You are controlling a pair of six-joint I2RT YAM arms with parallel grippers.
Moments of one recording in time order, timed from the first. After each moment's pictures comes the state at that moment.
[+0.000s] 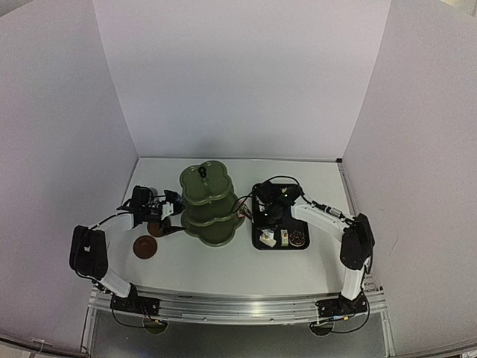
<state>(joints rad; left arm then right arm) -0.18 1.56 0.89 -0.21 0.91 1.10 0.77 1.94 1.63 -0.88 -0.12 0.51</state>
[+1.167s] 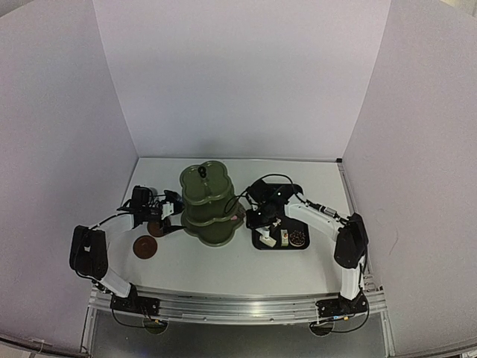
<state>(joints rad) -0.18 1.56 0.88 -0.17 0.89 1.09 0.80 1.99 1.75 -0.94 -0.10 0.45</state>
